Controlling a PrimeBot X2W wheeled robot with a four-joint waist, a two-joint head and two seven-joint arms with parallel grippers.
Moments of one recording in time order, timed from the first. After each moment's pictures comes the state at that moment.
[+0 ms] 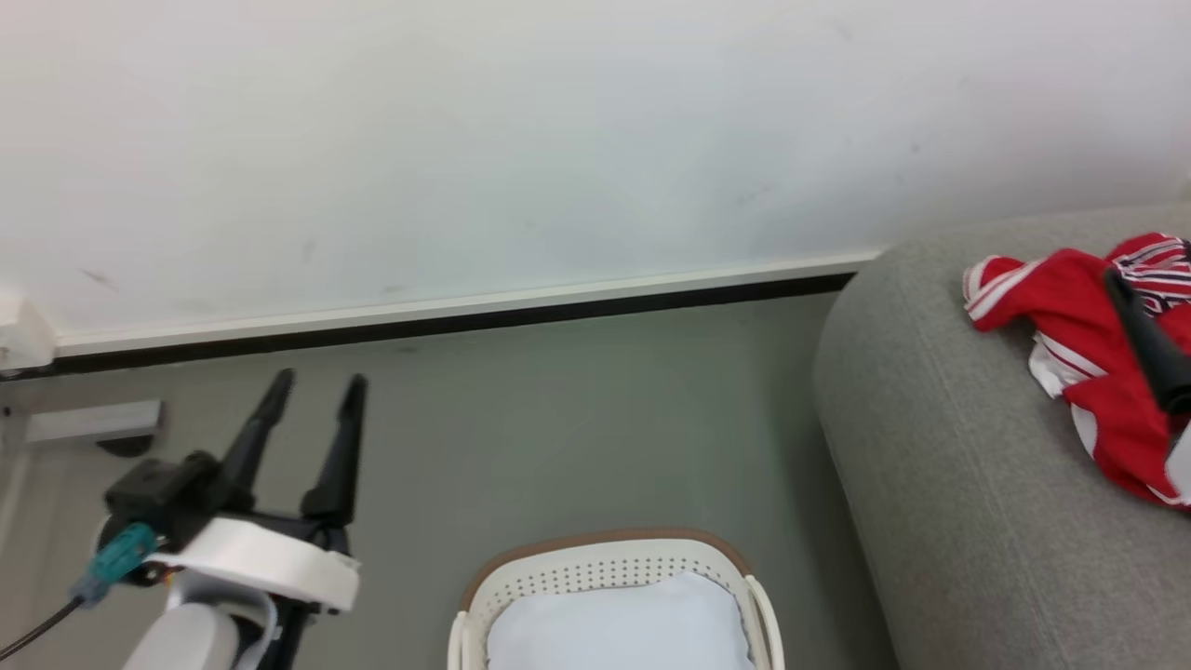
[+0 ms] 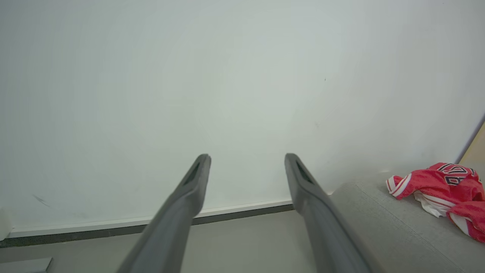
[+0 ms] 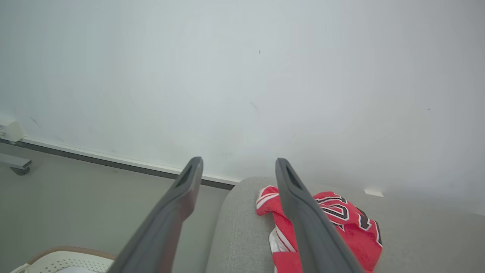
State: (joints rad) left arm -0.29 0.35 -0.29 0.18 -0.52 -0.05 -0.26; right arm -0.45 -0.61 0.17 0.06 0.63 0.13 0.38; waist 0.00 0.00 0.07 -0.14
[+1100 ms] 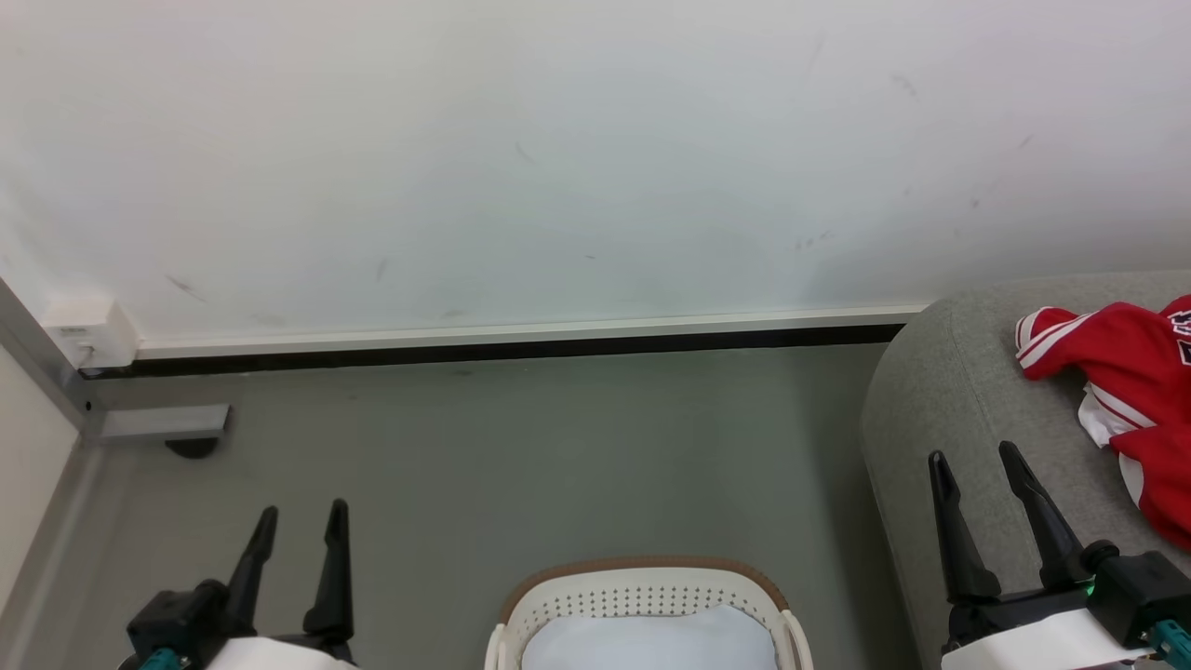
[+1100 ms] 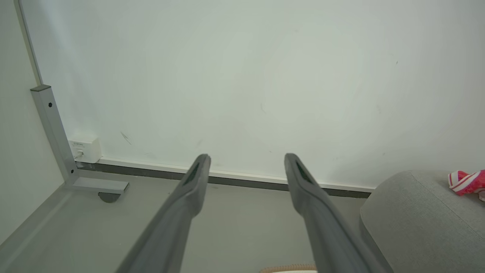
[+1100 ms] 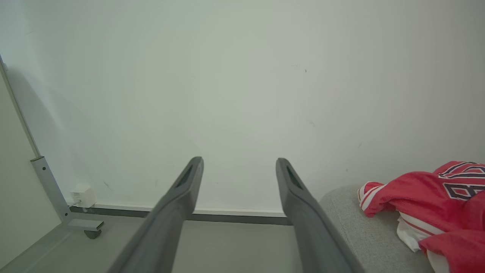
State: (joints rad) left arm -0.08 0.09 0.04 0.27 -0.24 -0.13 -0.26; right arm -0.12 -0.12 0.12 0.19 0.32 0.13 -0.26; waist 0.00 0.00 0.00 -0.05
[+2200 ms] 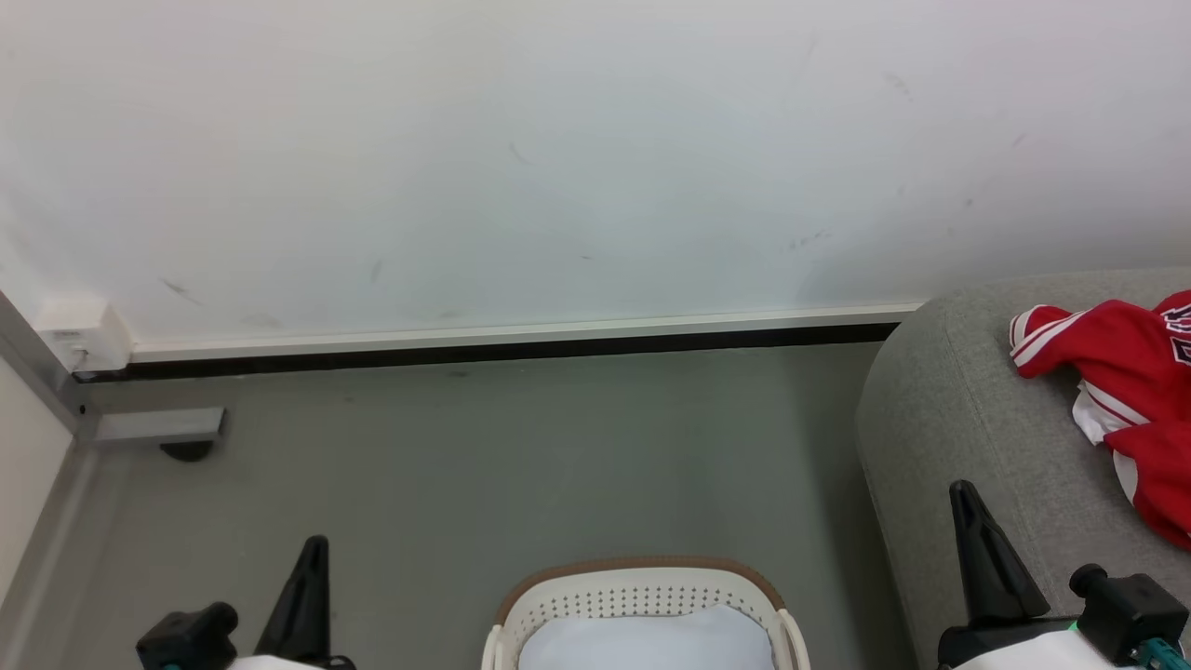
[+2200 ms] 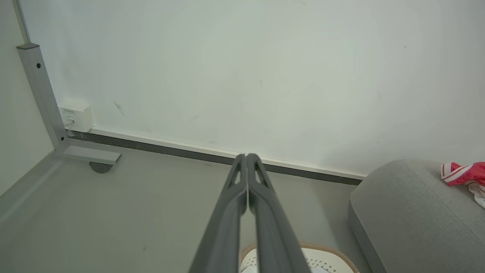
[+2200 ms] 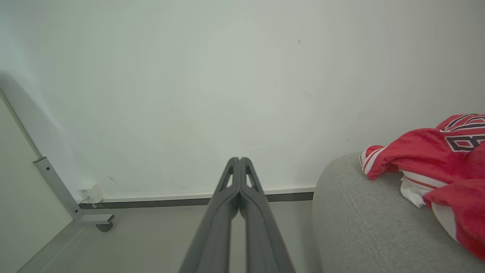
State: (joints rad) left arm -0.06 0.08 0.02 0.32 -0.28 -0.13 -0.24; right arm -0.09 -0.09 0.13 0.23 0.35 0.13 -0.25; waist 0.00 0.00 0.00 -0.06
